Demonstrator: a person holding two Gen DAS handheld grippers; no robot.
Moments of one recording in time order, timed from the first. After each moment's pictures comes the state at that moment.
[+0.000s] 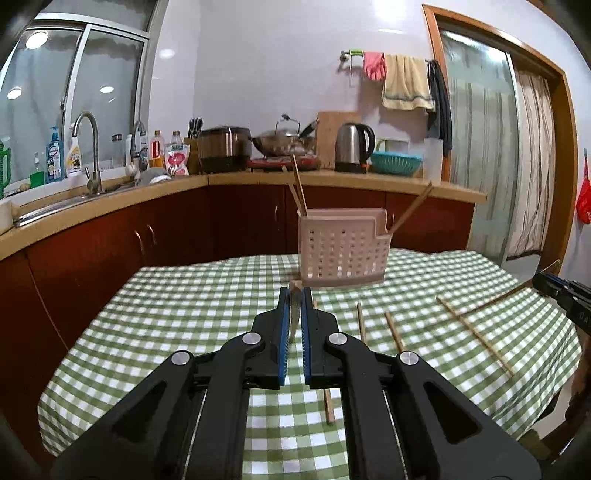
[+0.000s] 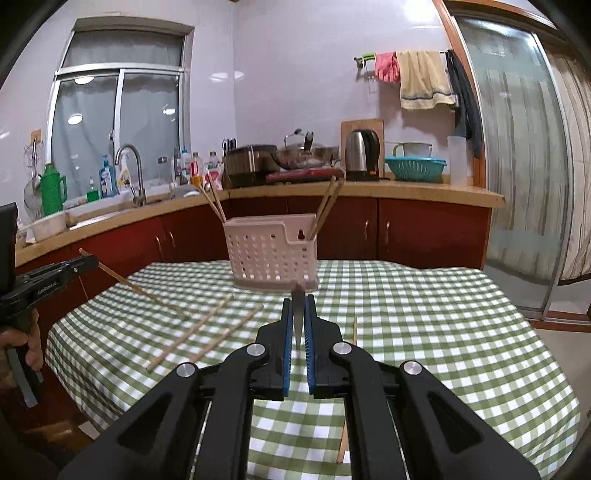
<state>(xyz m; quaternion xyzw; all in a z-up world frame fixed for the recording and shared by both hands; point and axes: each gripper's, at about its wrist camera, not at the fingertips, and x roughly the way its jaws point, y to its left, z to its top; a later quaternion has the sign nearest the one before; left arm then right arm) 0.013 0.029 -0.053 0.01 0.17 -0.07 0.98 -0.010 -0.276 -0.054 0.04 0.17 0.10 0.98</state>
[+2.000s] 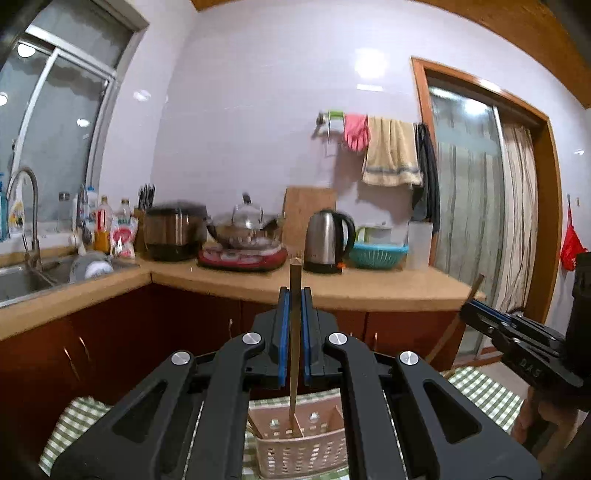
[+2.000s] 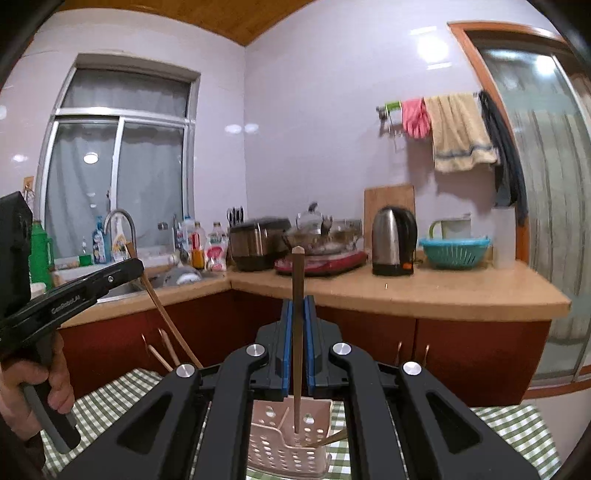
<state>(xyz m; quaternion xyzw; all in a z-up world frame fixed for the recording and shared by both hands) 0.225 -0.031 0.071 -0.01 0.06 -0.14 0.99 0.207 -0.257 0.044 0.05 0.06 0.13 0.99</state>
